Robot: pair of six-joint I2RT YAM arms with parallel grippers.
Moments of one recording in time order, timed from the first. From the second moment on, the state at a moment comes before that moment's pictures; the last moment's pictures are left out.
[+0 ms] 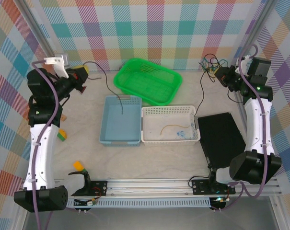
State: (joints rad) left arm 0.08 1.10 1.33 -0.32 0.59 -0.30; right arm -0.22 1.39 1.51 -0.64 -0.70 0.63
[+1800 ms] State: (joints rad) left arm -0.36 1.03 0.98 -0.01 0.63 -0.70; right arm 0.56 1.43 1.40 -0.19 -0.32 0.23
